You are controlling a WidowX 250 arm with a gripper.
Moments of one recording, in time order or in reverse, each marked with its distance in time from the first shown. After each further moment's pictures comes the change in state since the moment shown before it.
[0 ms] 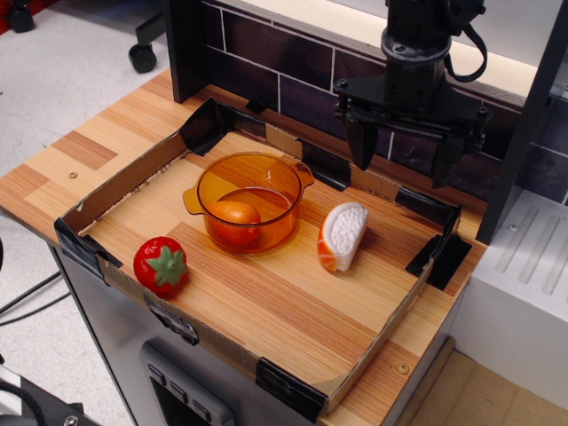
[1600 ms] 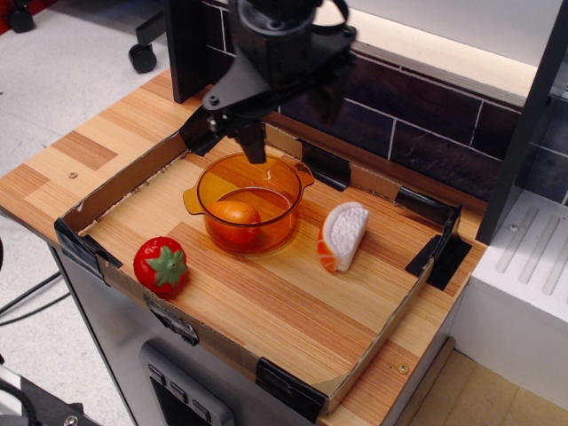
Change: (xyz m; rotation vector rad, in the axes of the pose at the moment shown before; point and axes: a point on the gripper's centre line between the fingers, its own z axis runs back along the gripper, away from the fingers) arm -0.030 0.084 0.046 0.061 -0.189 1.013
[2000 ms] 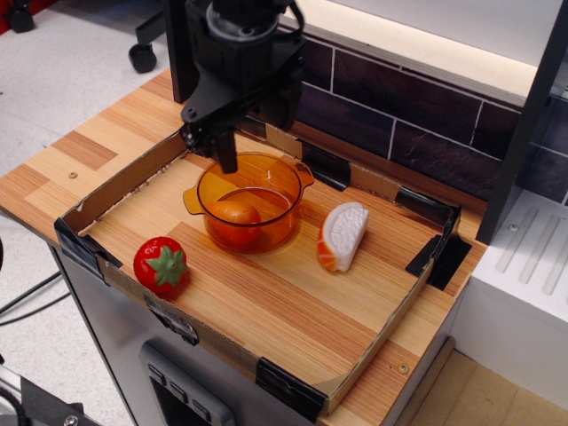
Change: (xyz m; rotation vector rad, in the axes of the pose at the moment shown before) arm 0.023 0.018 -0.026 0.110 0.012 0.226
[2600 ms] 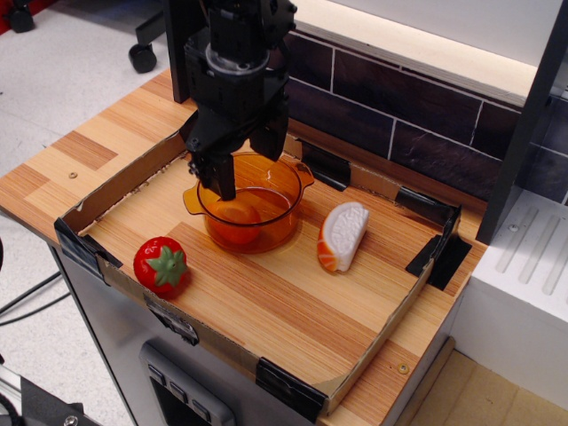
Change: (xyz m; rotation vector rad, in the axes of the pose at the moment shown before) arm 0.002 0.002 -0.039 0.094 0.059 0.088
